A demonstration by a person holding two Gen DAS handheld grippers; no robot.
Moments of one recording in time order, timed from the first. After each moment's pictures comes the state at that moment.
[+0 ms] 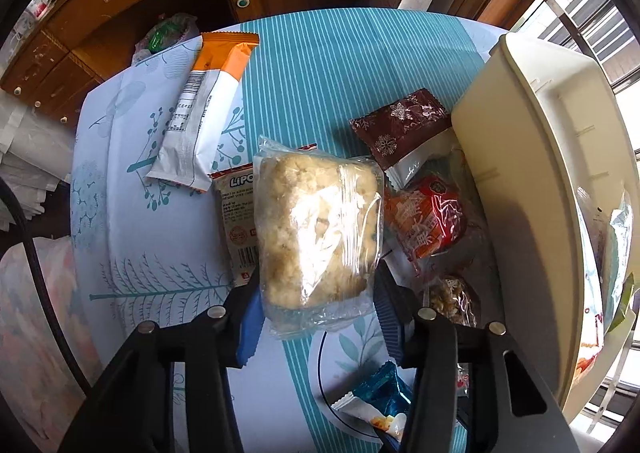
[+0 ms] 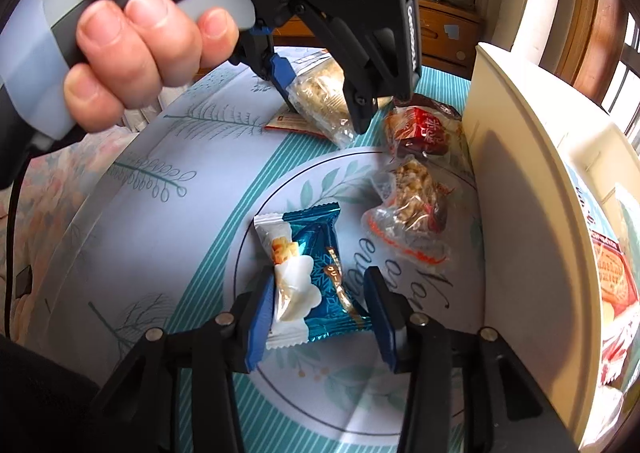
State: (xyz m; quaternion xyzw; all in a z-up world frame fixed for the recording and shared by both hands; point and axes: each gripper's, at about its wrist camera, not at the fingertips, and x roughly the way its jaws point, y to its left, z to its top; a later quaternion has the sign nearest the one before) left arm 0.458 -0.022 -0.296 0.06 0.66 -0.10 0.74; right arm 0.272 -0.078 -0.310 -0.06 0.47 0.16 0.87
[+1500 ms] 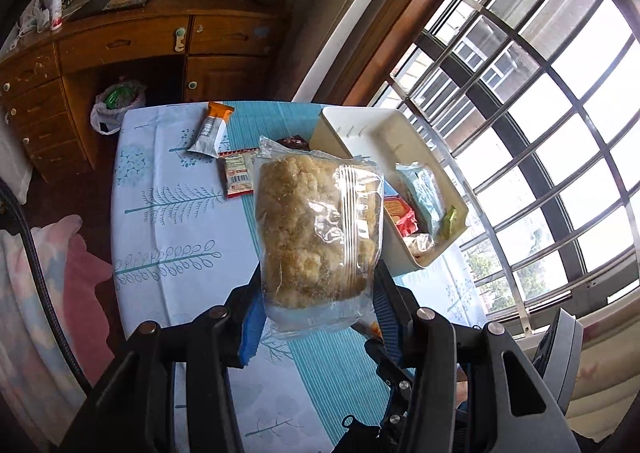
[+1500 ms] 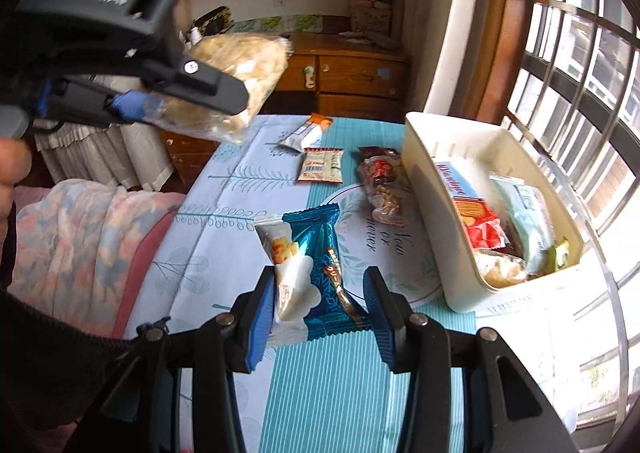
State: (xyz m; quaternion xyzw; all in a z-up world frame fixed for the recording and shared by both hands) left arm 0.242 0.114 -0.111 -0.07 0.51 -0.29 0.81; right arm 0.137 -0.027 -0.182 -0.01 0.41 0.03 0.91
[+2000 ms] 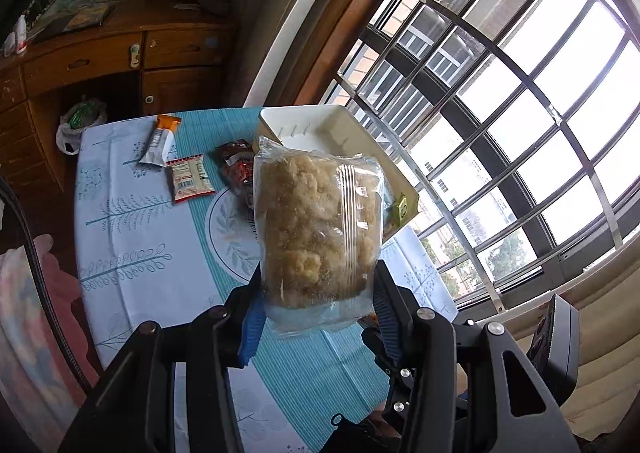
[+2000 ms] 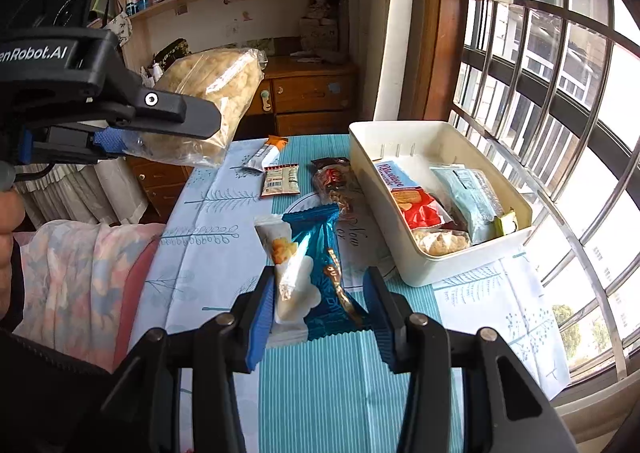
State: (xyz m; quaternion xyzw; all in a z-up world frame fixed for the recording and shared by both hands) left arm 0.204 0.081 -0.089 -0.07 0.49 -0.36 0.80; right arm 0.092 -0.054 -0.152 0.03 0.38 -0.04 0.92
